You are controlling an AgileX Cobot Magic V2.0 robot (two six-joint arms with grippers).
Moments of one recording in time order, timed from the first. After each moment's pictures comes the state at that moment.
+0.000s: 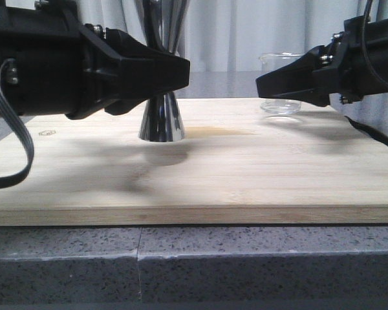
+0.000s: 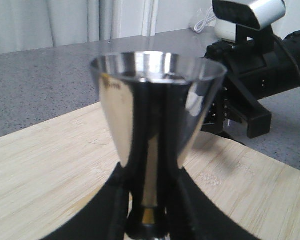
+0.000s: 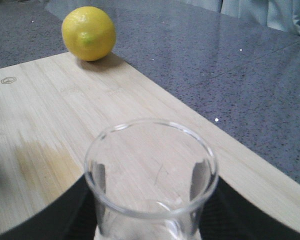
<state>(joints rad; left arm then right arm) -0.73 1.48 -0.50 0.33 -0.83 -0.34 -0.01 1.65 -0.74 -1.22 -0.98 0.65</state>
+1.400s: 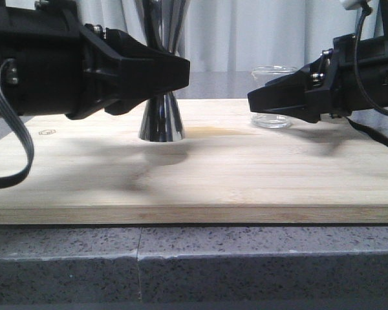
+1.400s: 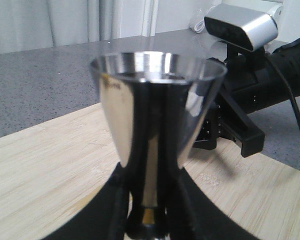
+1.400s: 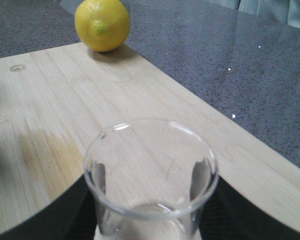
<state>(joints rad) -0.73 1.48 -0.50 0.33 -0.83 -0.34 0.00 1.72 -0.74 -1.21 -1.03 0.59</state>
